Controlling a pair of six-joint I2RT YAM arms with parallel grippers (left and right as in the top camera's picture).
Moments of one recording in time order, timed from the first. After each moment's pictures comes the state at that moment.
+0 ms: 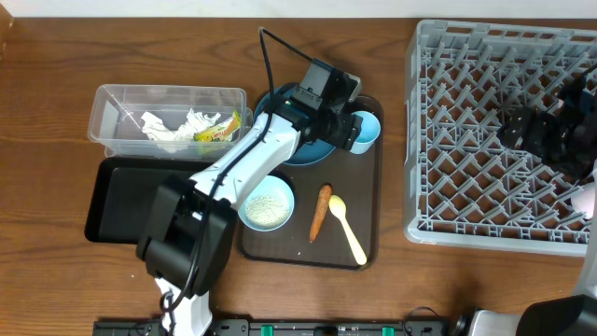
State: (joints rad) left arm -0.55 1.96 1.49 -0.51 0.25 -0.12; right arm -0.37 1.51 1.48 -1.18 -0.23 0.09
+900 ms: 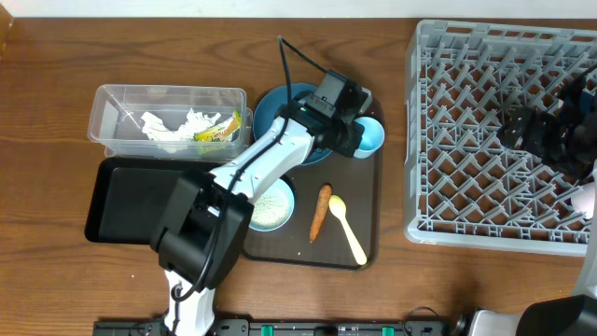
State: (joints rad) left arm -0.60 2.02 1.49 -0.50 0.25 -0.13; right arm -0.37 1.51 1.48 -1.18 -0.23 0.09
